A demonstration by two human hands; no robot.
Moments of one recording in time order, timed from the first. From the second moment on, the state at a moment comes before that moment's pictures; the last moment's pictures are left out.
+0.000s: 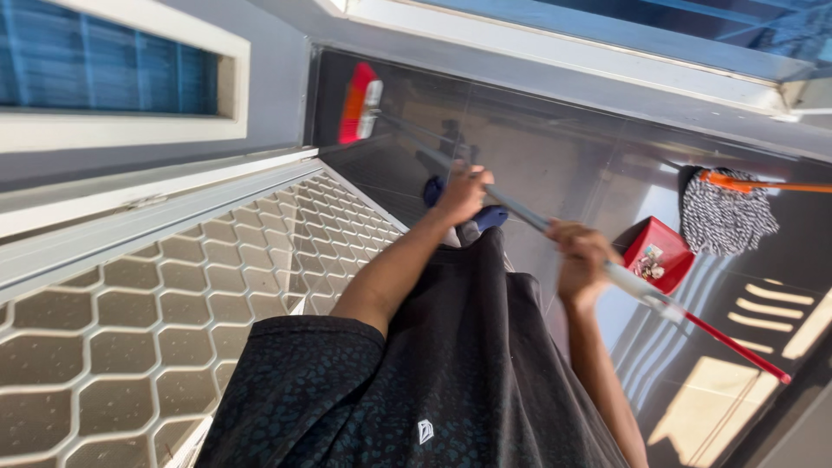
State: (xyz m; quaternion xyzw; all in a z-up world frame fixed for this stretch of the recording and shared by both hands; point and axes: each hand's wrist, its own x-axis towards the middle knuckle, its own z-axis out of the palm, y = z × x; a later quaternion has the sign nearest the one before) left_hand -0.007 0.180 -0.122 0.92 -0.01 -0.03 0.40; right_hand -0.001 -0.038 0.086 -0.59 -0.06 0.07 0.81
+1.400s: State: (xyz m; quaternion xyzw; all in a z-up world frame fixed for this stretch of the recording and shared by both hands) left_hand 0.016 0.239 -0.133 0.98 0.01 0.00 0.21; right_hand 0.019 0.002 0.071 -0.51 0.03 0.17 0.85
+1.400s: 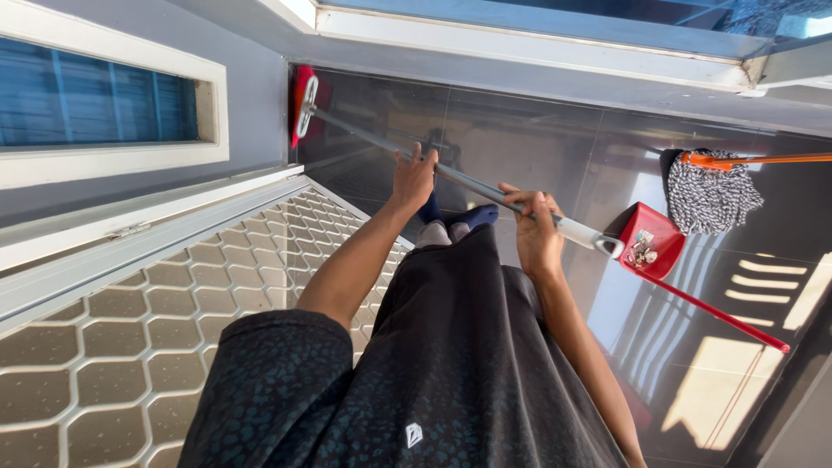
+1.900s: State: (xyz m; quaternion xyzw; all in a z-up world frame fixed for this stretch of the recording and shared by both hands) left_hand 0.014 0.096 -0.092 0.88 -0.19 -0.20 0.38; right_hand -0.044 -0.132 0.126 -0.63 0.10 -0.09 0.77
